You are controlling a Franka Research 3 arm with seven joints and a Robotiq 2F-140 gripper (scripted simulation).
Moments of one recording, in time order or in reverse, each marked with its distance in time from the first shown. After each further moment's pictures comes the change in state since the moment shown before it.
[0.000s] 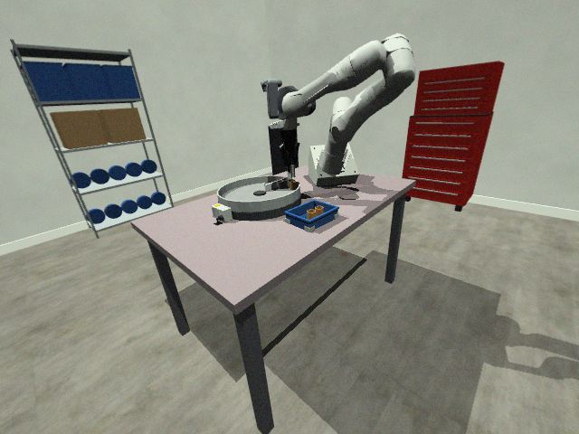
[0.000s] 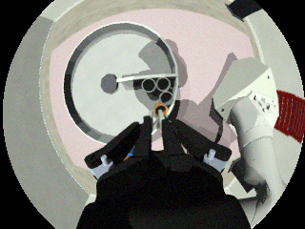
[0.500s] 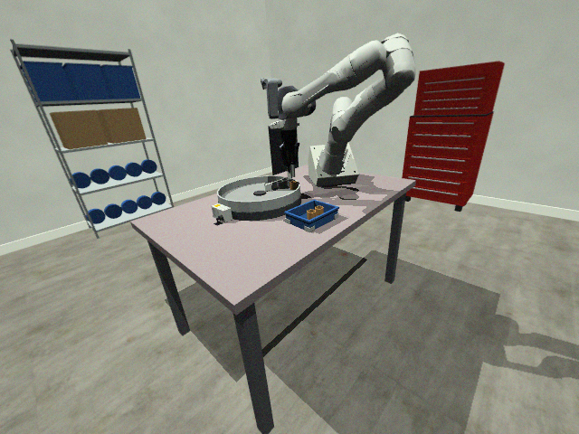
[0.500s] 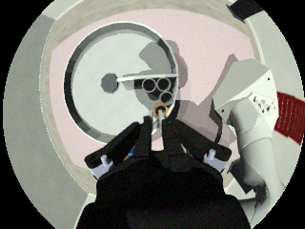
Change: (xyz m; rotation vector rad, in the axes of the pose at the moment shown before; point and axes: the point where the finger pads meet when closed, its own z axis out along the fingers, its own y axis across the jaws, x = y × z) arm 0.000 0.000 0.000 0.000 0.000 -0.013
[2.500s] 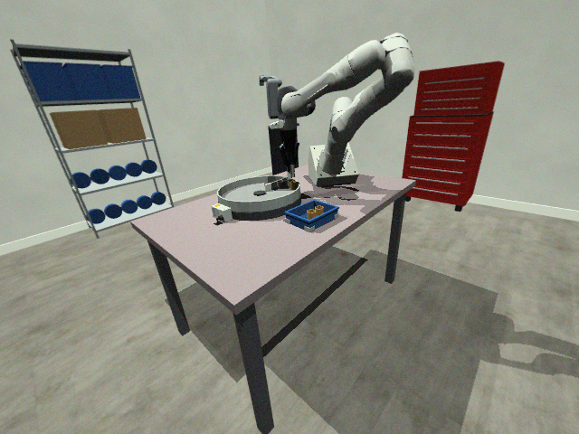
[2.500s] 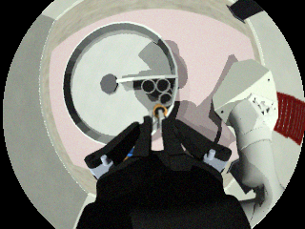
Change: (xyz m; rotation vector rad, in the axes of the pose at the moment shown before) arm 0.003 0.002 0.001 -0.002 -0.002 -0.002
